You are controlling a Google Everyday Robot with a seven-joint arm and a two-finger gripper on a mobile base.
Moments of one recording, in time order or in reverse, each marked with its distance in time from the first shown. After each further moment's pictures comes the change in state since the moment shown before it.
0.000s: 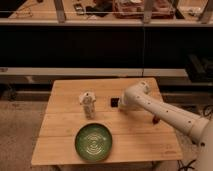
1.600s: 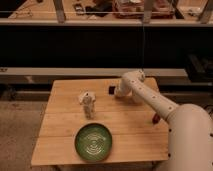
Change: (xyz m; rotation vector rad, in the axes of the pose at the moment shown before) arm 0.103 -0.015 0.040 0.099 0.019 0.043
